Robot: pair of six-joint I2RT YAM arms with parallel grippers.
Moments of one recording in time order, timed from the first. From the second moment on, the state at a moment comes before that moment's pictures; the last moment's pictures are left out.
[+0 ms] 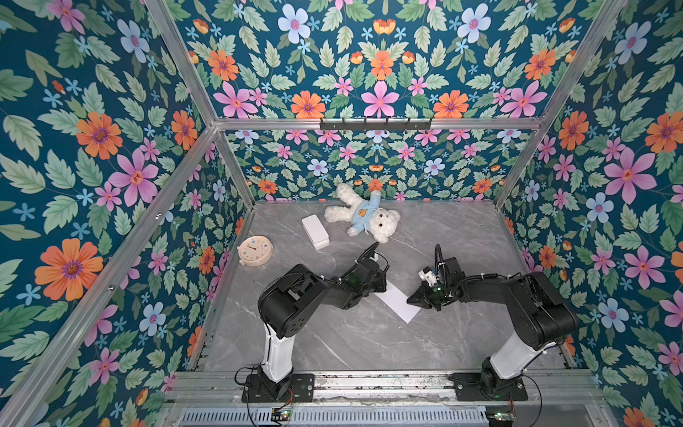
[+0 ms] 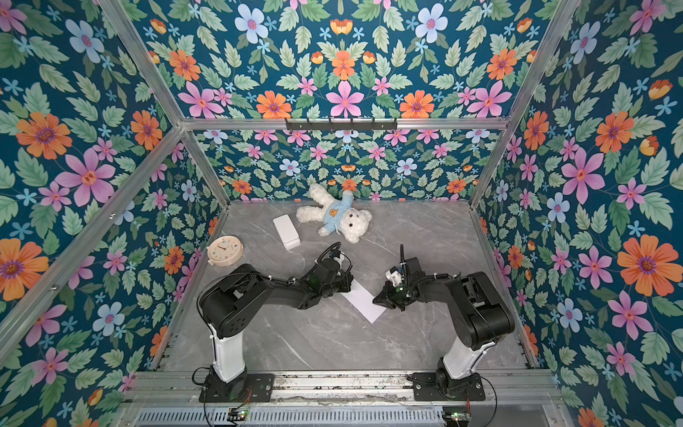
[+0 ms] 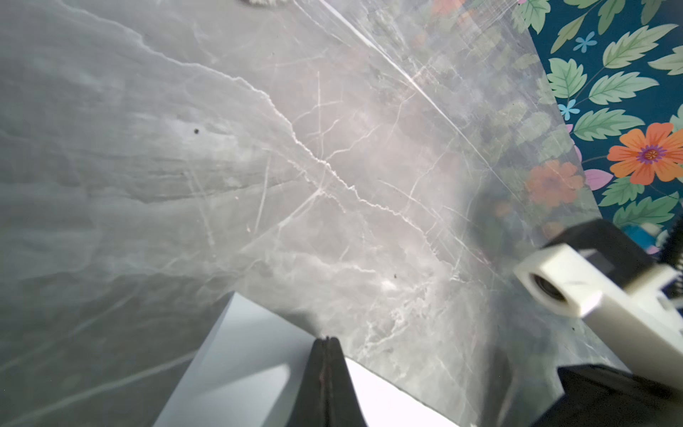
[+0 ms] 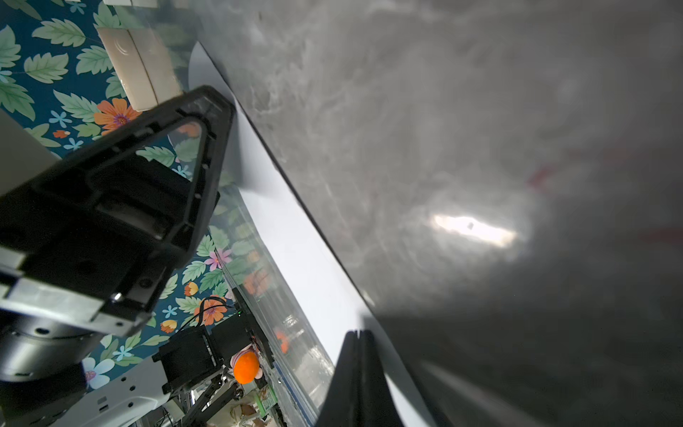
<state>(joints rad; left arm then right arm) -0.79 1.94 0.86 0.43 0.01 -0.67 0.27 1.65 0.61 -0.10 -0.76 0.66</state>
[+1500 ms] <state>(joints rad) -0.76 1.94 0.90 0.38 0.01 -0.63 0.41 1.69 0.72 -0.15 -0.58 0.60</state>
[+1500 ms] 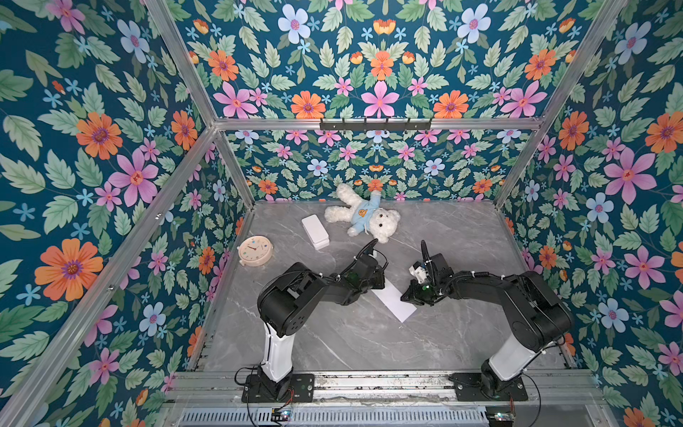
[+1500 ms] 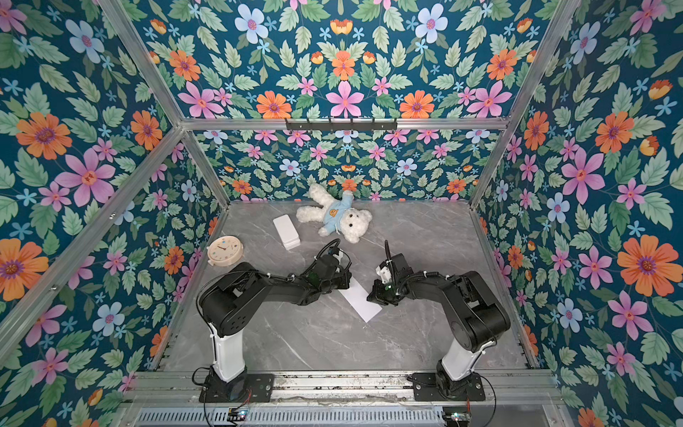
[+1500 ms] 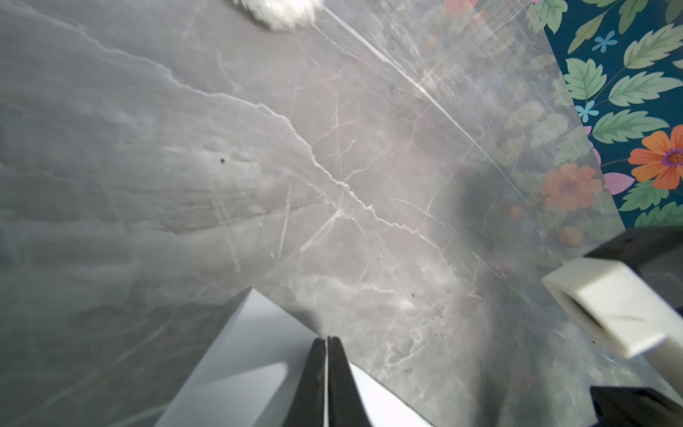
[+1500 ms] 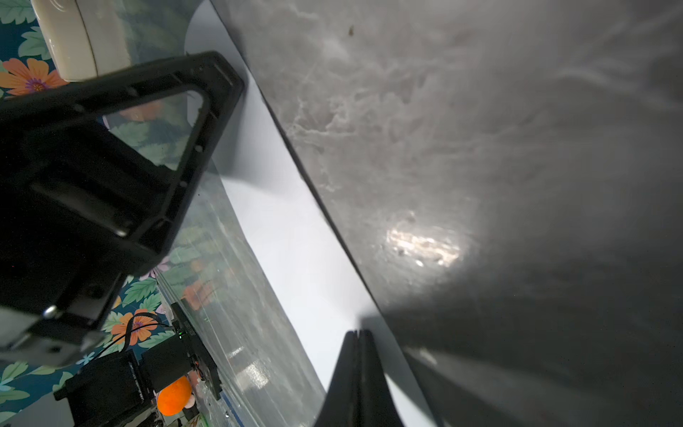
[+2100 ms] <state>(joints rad) -0.59 1.91 0.90 0.33 -0.01 -0.54 0.41 1.66 0.72 -0.19 -0.54 0.60</state>
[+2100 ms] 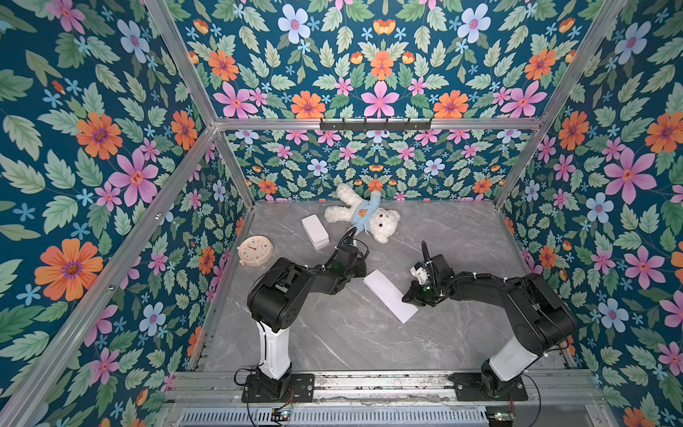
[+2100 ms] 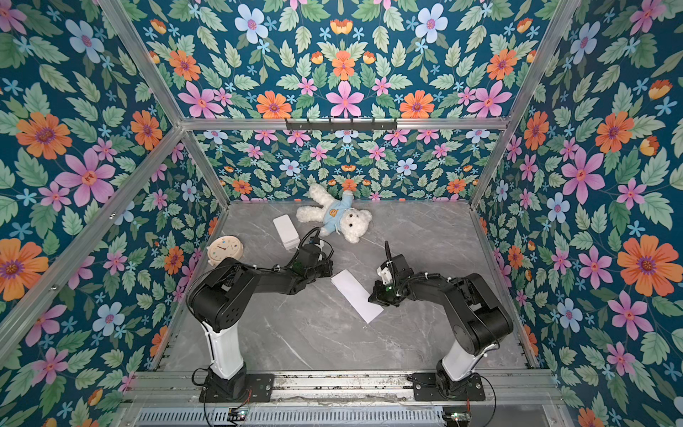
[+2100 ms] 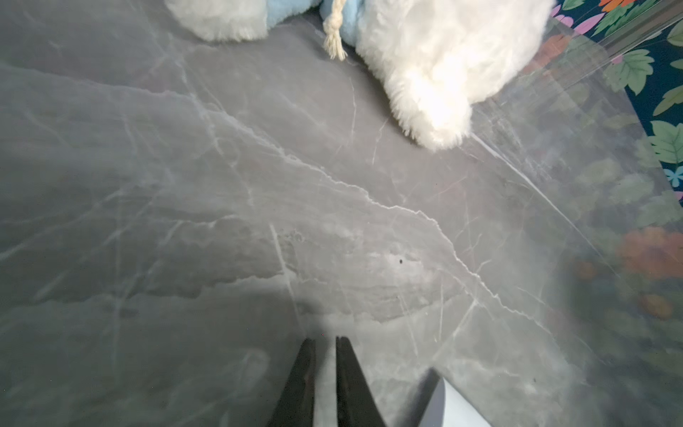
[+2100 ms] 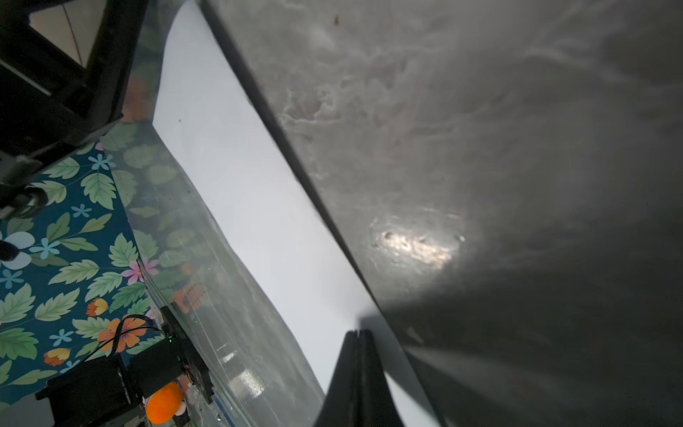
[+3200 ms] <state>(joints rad) -0.28 1.11 0.37 0.41 -0.41 -0.04 0.17 1.31 0.56 0.20 0.29 0.20</state>
